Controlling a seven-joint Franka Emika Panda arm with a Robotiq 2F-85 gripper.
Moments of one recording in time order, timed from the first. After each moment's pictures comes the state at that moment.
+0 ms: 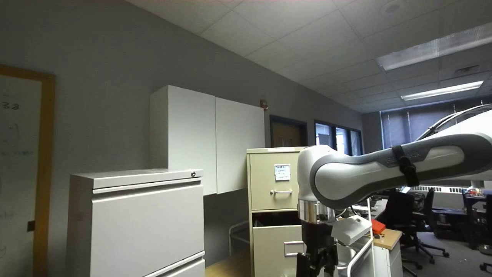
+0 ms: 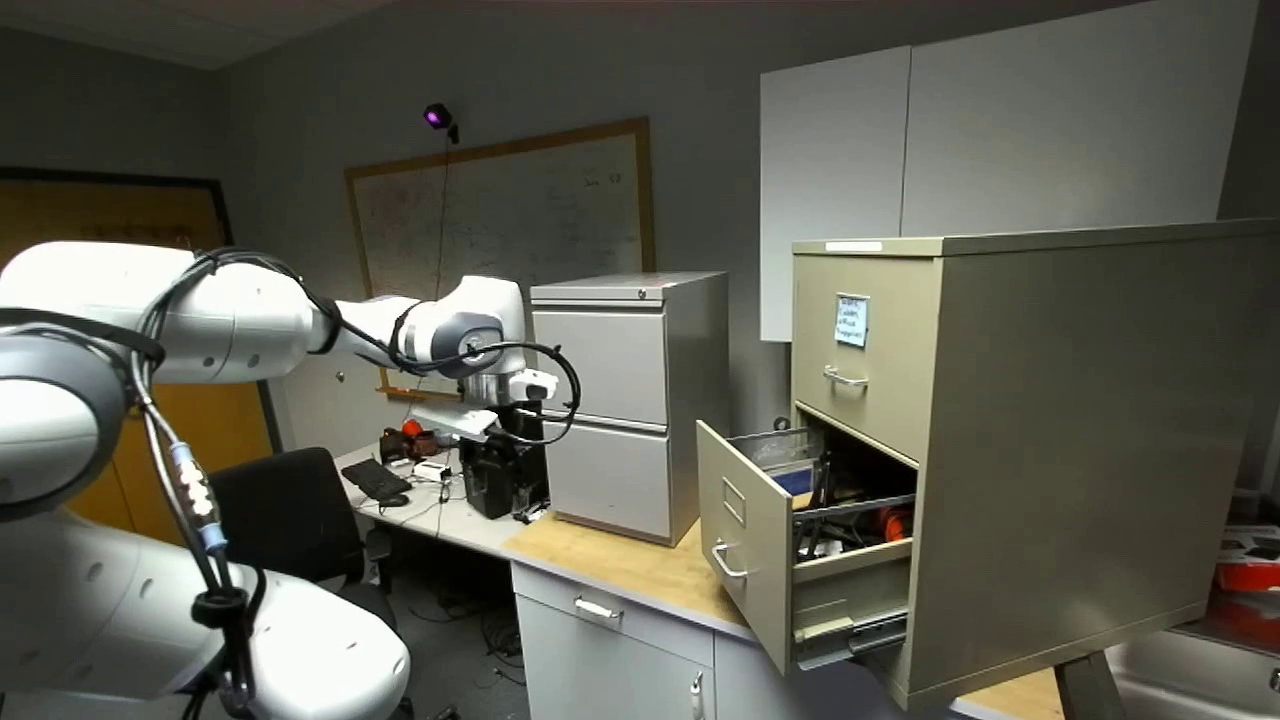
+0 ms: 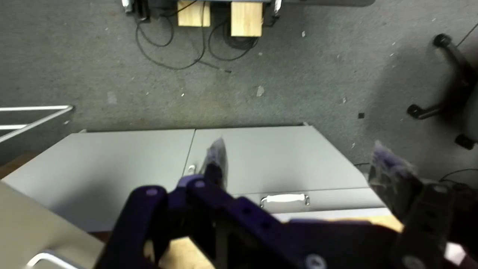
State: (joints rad) arm 0.05 -0.73 0.07 -2.56 0.10 1.83 0.06
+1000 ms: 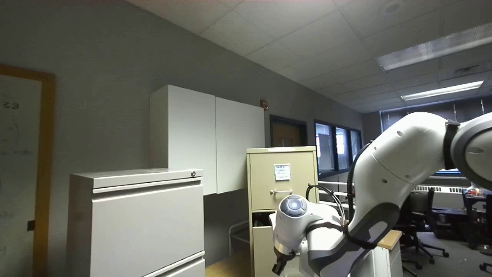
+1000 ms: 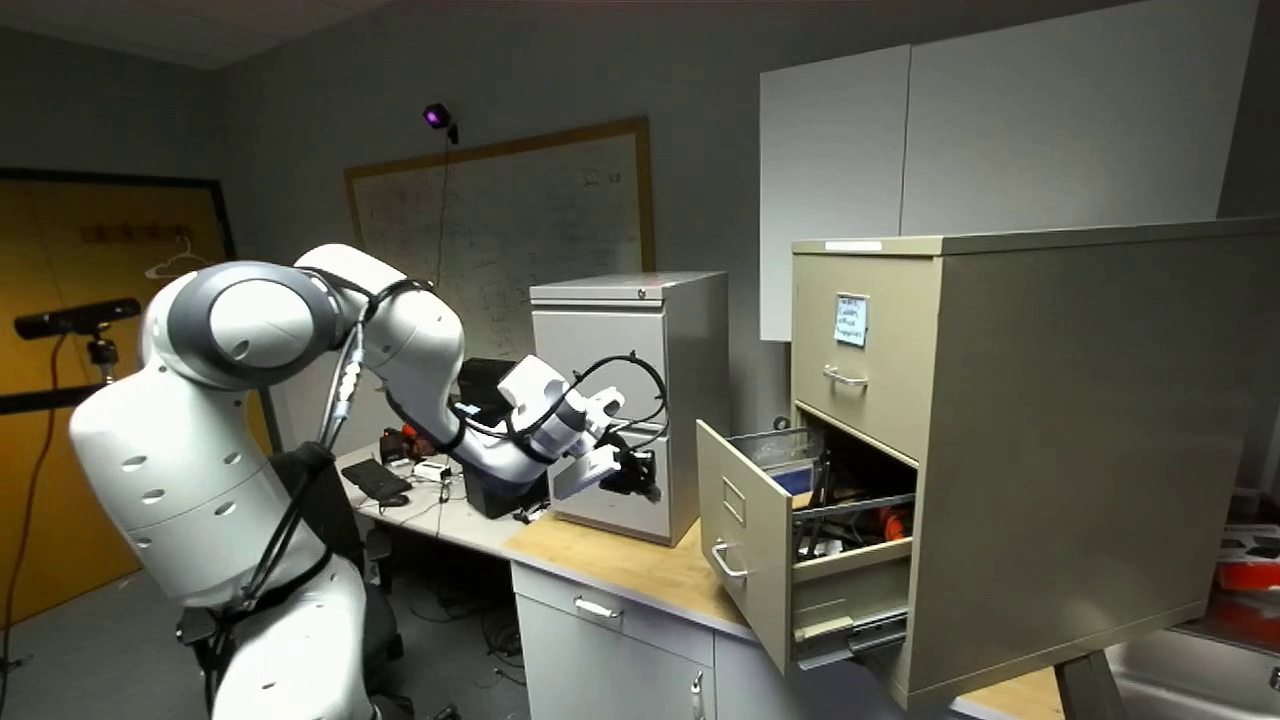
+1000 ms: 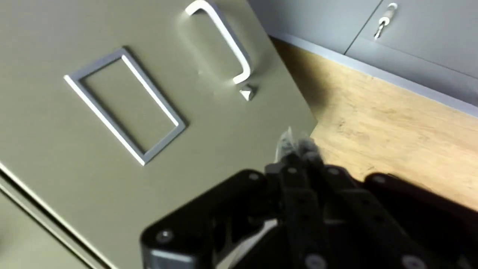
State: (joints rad) arm -0.56 -0.25 0.47 -2.51 -0.93 2.78 0.45
